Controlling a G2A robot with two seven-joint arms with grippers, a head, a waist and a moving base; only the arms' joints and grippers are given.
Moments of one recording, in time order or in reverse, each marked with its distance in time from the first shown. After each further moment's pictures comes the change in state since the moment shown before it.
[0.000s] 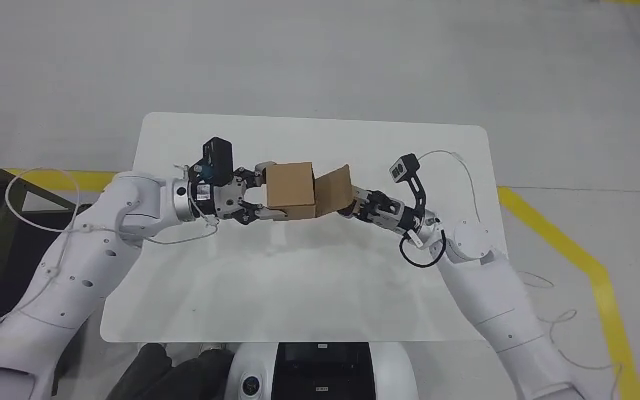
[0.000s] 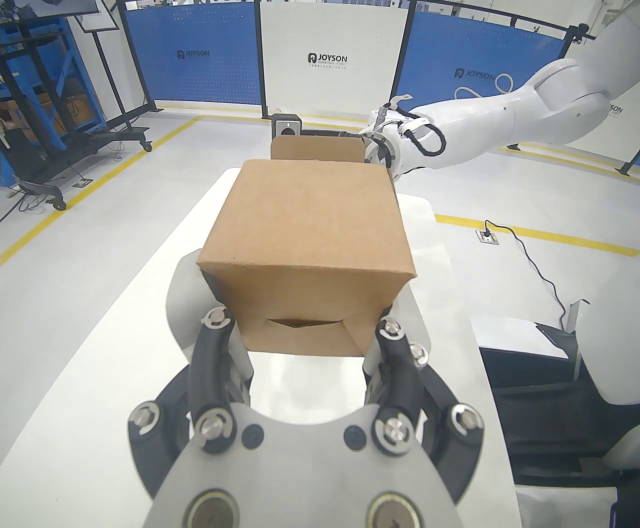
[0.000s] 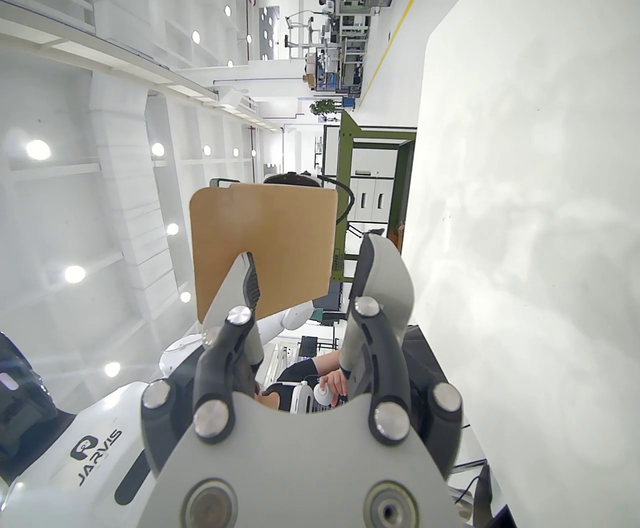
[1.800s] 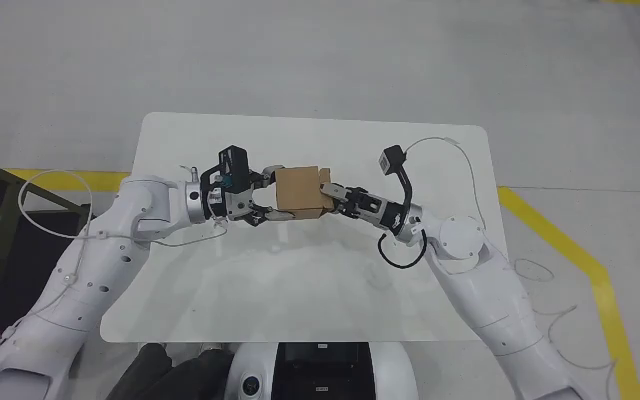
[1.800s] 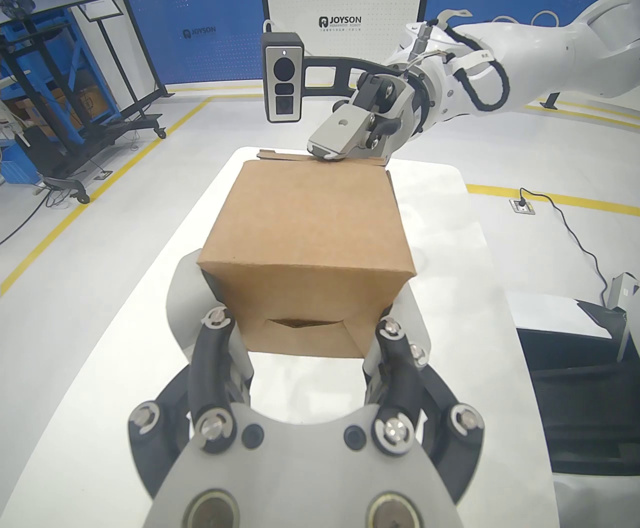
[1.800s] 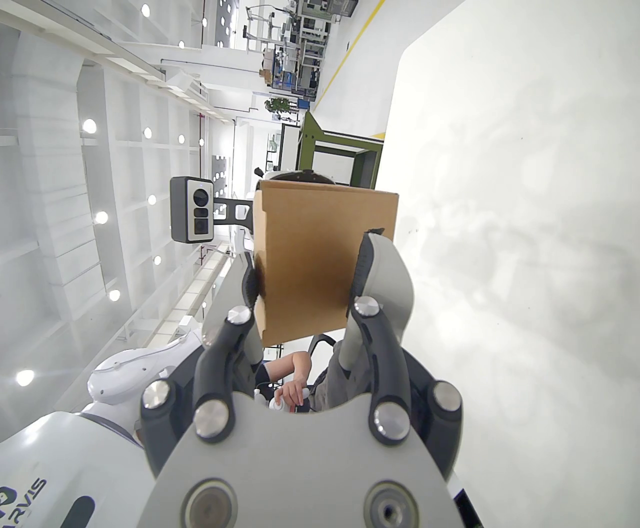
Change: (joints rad) left arm 0.029 -0.057 -0.035 -0.018 0.167 0.045 0.000; right arm -0.004 -0.002 -0.029 -0.171 -0.251 0.111 -0.164
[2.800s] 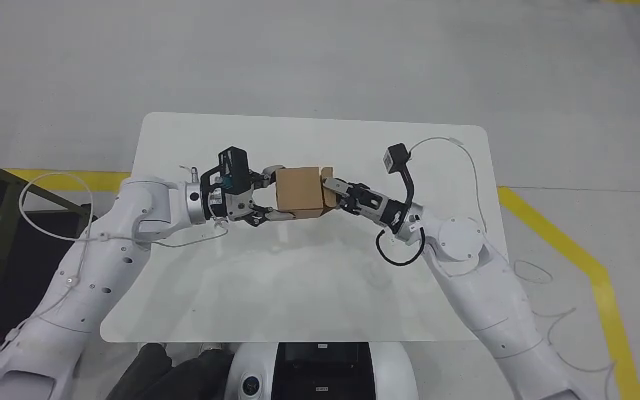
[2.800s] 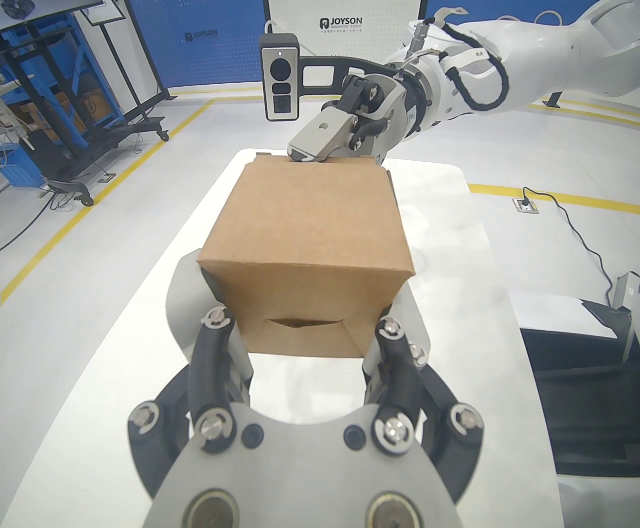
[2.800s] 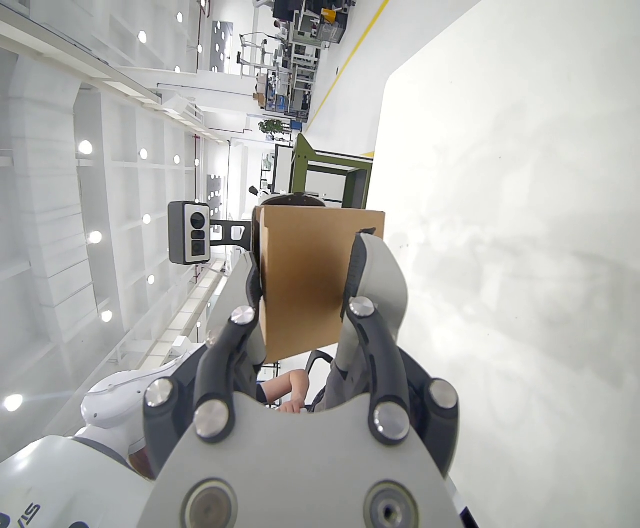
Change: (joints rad) left arm 0.018 -0.020 -0.029 -0.002 0.026 -0.015 0.001; right arm -0.012 -0.004 0.006 -0.016 -0.019 0.030 -0.061
